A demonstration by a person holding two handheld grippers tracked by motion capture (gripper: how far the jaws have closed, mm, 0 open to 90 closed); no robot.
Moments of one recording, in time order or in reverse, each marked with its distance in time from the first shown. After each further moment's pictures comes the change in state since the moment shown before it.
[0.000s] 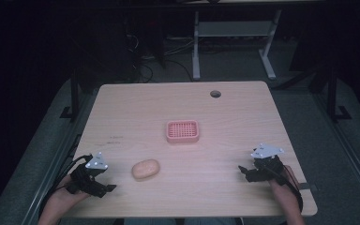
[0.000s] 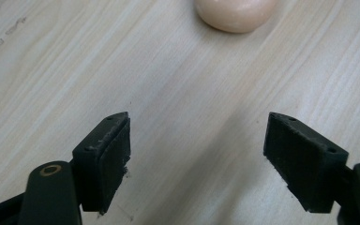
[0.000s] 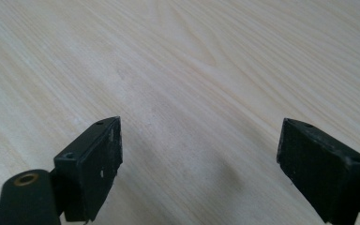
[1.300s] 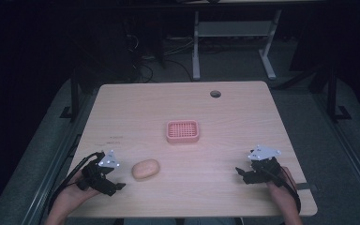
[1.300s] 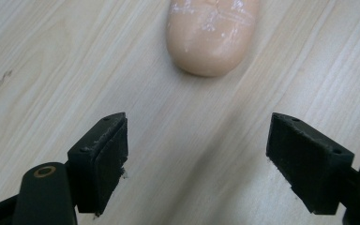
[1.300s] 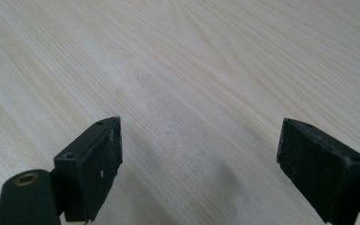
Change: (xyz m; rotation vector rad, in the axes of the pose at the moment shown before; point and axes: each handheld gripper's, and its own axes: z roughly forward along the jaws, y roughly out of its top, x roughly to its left) left arm -0.015 0.032 0.006 0.018 0.000 0.083; right arm 0.008 0.003 -0.001 -0.002 0.015 -0.028
